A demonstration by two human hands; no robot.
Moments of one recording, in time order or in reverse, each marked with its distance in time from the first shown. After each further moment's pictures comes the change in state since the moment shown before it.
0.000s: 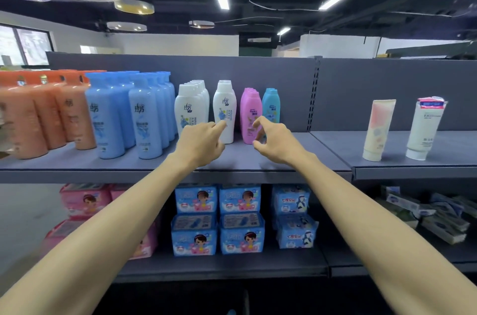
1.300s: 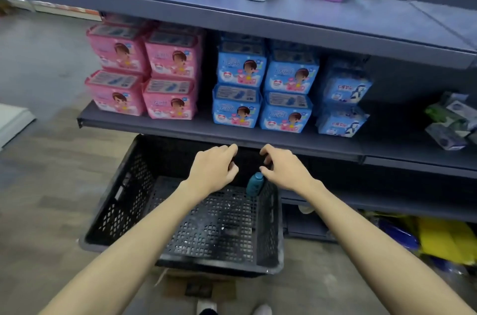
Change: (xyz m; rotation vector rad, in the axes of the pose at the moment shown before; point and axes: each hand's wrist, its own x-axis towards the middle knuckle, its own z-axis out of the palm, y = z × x) left_hand -0.338 0.054 0.098 -0.370 -0.490 -0.239; right_hand -0.223 -0.029 0.249 -0.016 -0.612 0.172
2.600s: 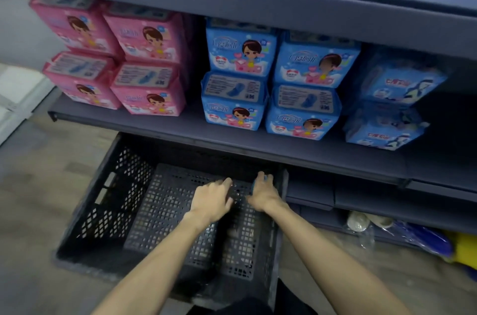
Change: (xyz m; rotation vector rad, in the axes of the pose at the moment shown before) left_hand 0.016 -0.005 0.129 -0.008 -0.511 -0.313; right_hand 0.094 0.053 0.139 0.235 -0.484 0.436
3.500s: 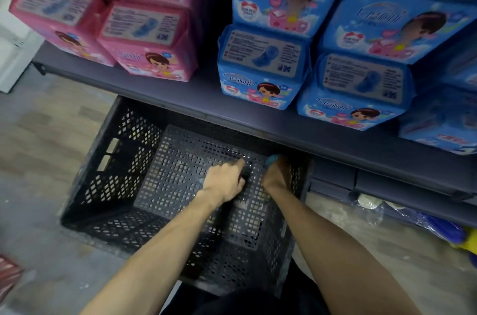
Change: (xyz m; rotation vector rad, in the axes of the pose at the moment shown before) left_hand 0.029 -0.008 0.025 0.001 -0.238 -0.099; right_hand 0.065 0.012 0.050 0.311 0.243 0.308
